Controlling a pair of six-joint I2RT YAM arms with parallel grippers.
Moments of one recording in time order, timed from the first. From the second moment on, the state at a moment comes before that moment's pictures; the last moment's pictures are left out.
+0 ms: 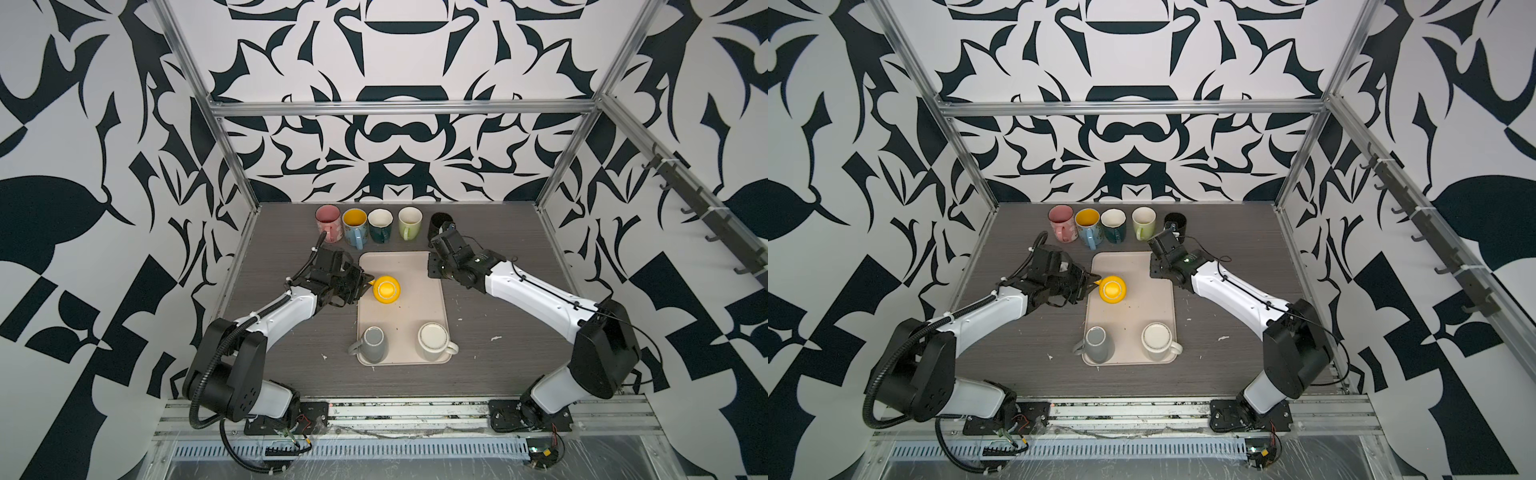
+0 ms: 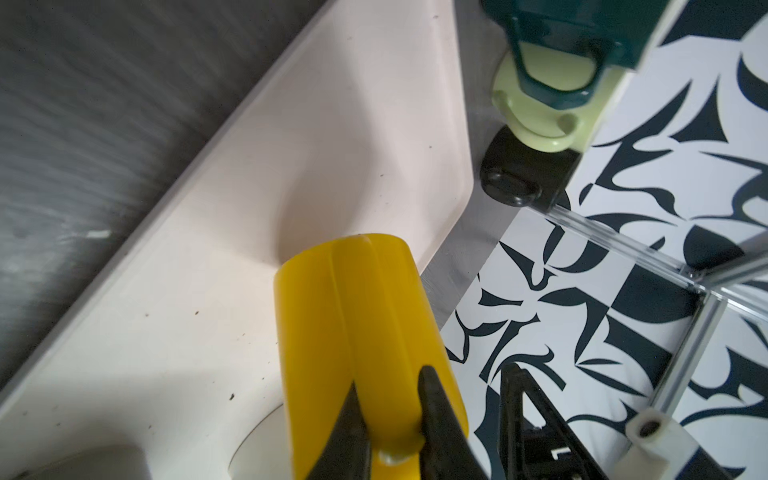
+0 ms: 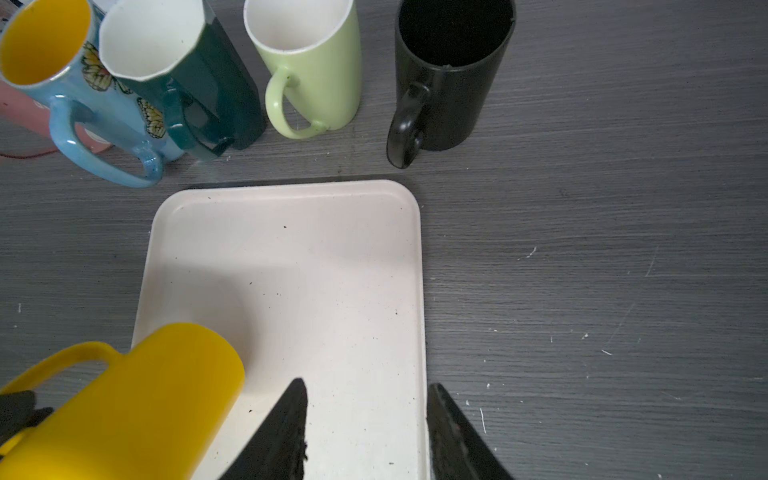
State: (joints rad) left arm -0.41 1.42 0.81 -0.10 0.42 -1.45; right arm 0.64 1.56 1.22 -0.55 0.26 0.58
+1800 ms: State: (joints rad) left arm -1.01 1.56 0.63 1.10 -0.63 1.01; right arm 0.43 1.47 1.62 -0.74 -0.51 0.54
